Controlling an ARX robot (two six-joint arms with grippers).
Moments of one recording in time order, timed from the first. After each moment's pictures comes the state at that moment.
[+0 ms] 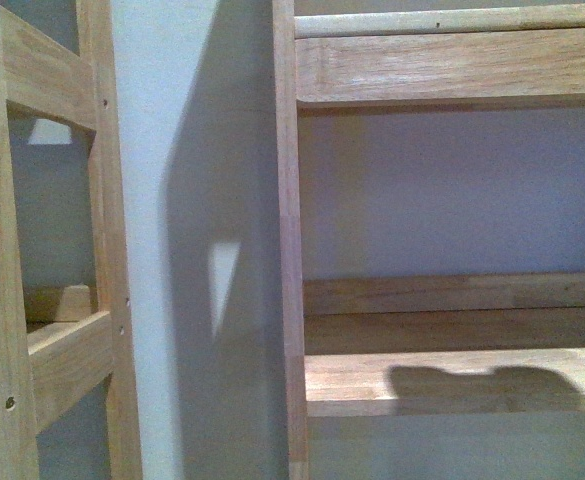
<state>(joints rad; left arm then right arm) 0.00 0.00 0.01 -0.01 0.00 0.00 0.06 0.56 0.81 0.17 -0.02 -0.09</state>
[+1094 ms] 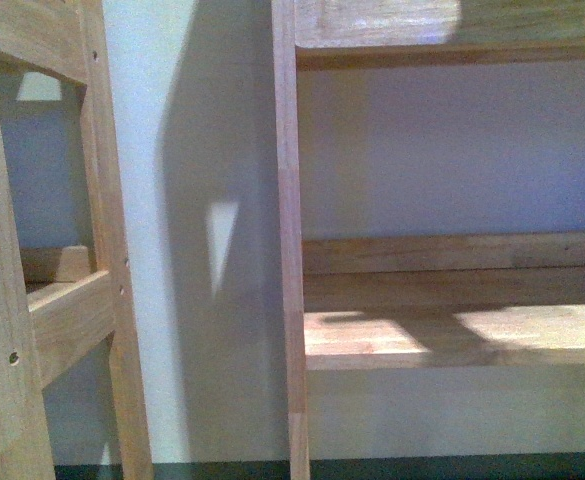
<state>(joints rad) 0.00 0.00 0.01 -0.01 0.00 0.00 0.09 1.64 2.08 -0.02 0.02 0.27</state>
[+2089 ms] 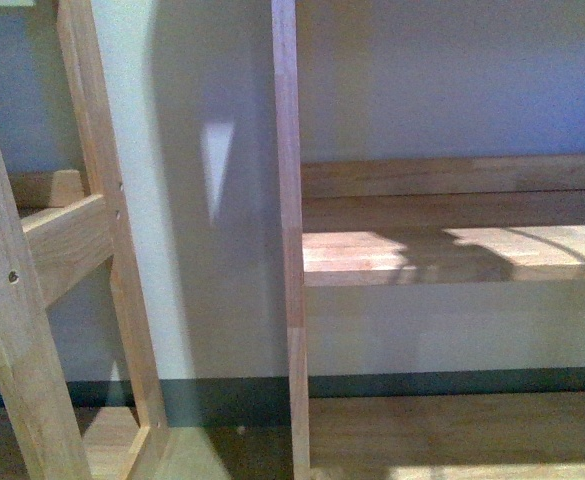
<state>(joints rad) 0.00 0.00 0.01 -0.01 0.00 0.00 0.10 2.11 2.59 -0.23 -0.26 0.68</state>
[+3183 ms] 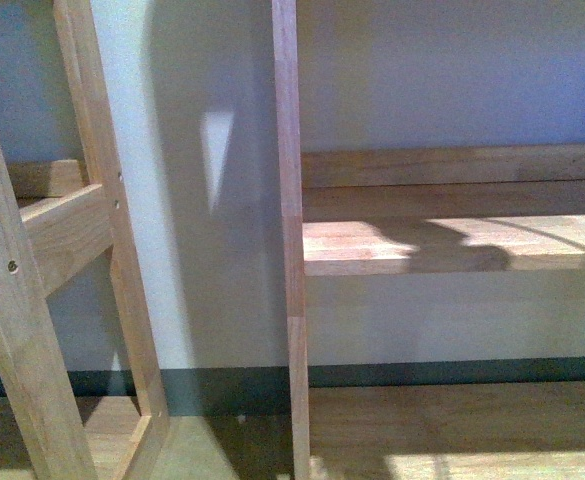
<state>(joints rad) 0.00 0.00 0.01 -0.01 0.00 0.00 0.10 1.93 2.30 -0.02 -0.27 0.69</state>
